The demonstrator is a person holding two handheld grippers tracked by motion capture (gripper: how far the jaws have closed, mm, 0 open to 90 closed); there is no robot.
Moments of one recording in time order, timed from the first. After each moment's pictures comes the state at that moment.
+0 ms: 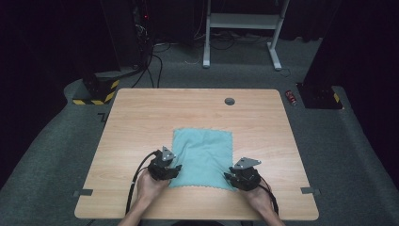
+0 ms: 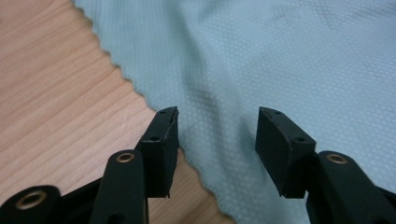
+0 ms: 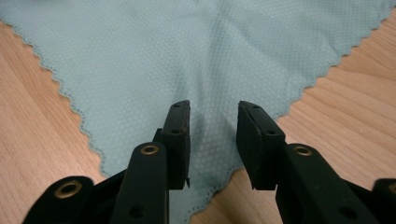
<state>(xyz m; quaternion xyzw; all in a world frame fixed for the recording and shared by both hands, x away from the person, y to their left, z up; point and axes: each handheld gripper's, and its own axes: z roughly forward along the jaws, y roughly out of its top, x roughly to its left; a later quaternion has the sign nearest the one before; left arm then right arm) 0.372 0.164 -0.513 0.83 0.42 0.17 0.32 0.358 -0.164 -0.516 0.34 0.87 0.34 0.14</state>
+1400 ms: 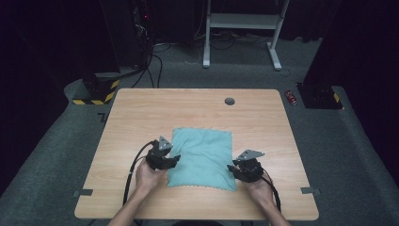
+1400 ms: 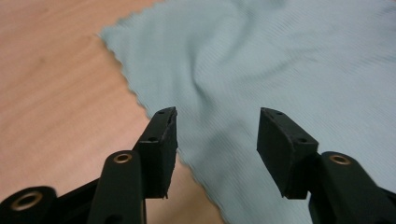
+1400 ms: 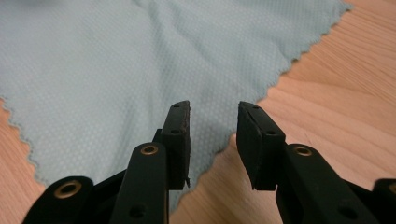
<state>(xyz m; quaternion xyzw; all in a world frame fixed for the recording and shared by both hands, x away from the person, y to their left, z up) 0.381 0.168 -0.495 0.83 0.41 0.18 0.34 0.381 -0.173 -0.511 0.37 0.85 0.34 0.15</state>
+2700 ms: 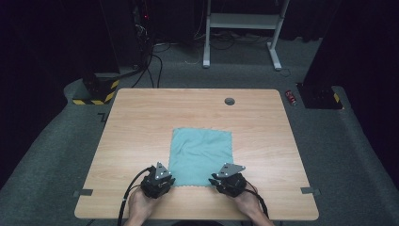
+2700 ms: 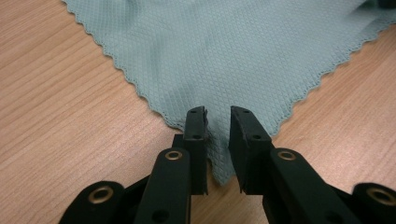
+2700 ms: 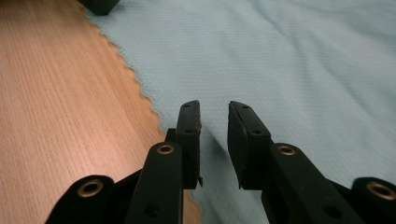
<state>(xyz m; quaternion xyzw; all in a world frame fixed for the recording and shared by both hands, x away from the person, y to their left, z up) 0.314 0.168 -0.511 0.85 0.40 0.16 0.31 0.340 -0.114 -0.513 0.24 0.89 0.37 0.12</state>
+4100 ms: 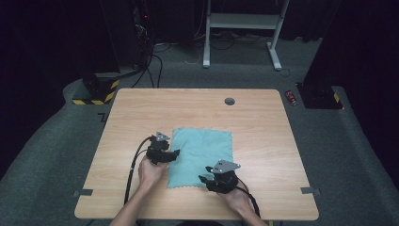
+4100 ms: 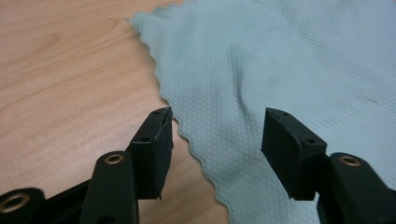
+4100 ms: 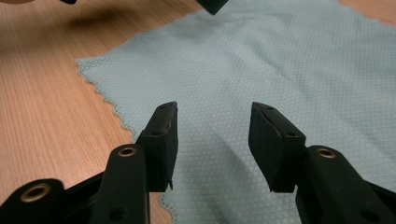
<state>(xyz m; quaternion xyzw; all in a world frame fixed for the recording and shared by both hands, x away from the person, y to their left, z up) 0.427 0.172 -0.506 0.78 0.50 0.16 0.34 0.350 -0.095 -0.519 0.27 0.85 0.43 0.12</state>
